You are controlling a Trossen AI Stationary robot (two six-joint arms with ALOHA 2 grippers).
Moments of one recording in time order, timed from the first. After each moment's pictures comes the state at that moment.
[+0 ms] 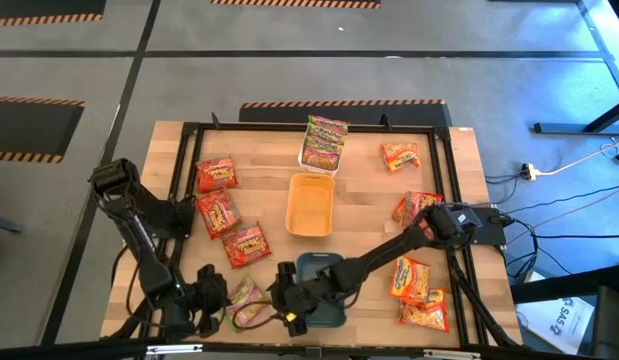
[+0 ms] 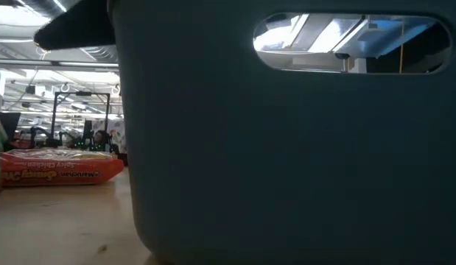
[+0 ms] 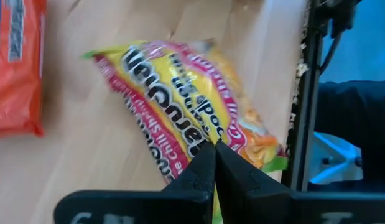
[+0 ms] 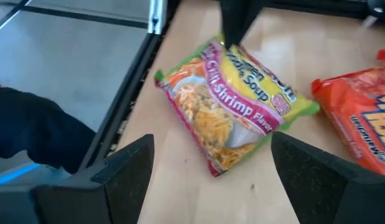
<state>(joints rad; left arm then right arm) -1.10 1.52 0.87 -0.46 -0.54 -1.35 0.46 2.27 1.81 -0.17 0.16 0.16</state>
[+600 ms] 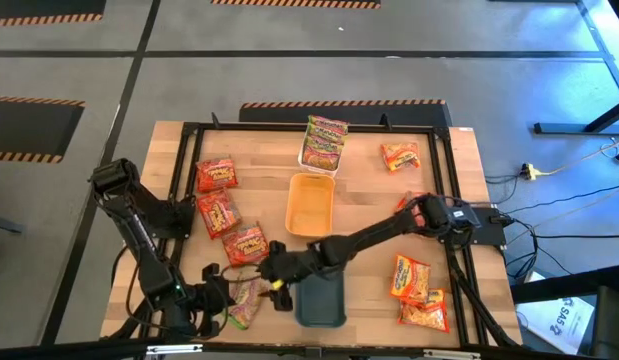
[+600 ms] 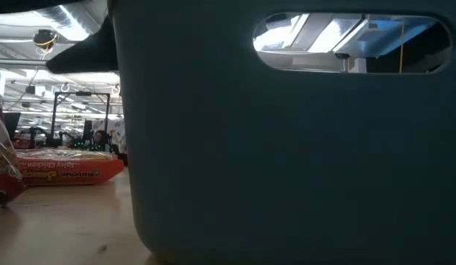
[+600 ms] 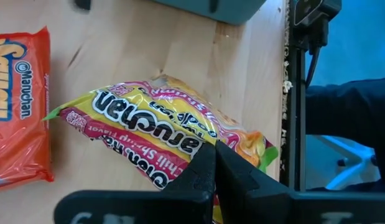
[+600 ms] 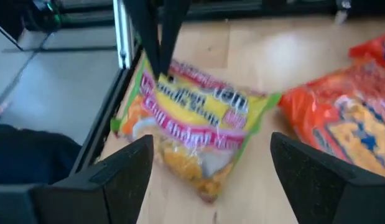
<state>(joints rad) -1.08 1.52 0.92 -0.49 -0.59 -1.21 0.33 2.29 1.81 -0.09 -0.01 0.24</state>
